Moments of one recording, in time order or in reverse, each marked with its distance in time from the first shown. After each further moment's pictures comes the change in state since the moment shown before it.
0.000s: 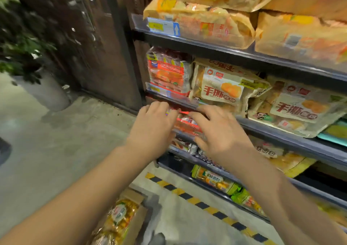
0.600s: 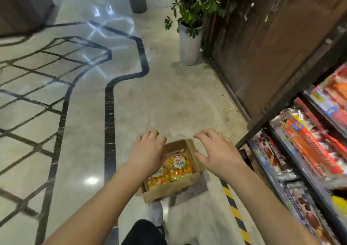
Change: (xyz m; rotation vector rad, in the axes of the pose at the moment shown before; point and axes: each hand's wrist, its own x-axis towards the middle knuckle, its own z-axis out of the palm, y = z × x) left_hand -0.364 -0.070 0.092 -0.227 -0.340 -0.975; right_hand -0.037 -0.270 0.098 0.111 -0.381 -0.705
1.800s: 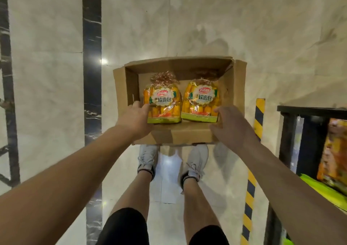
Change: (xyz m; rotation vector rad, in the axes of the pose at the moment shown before) left_hand 0.205 -0.096 0.470 -0.423 -0.637 -0.466; right_hand 0.255 0.156 0.452 0.139 -0.569 0.135
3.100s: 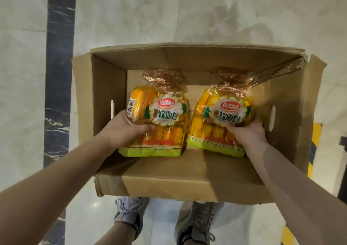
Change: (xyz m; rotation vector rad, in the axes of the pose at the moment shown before) left_hand 0.210 -0.067 0.119 -1.058 -0.109 -0.202; right_hand 0.243 0.087 0.145 0.609 0.090 0.631
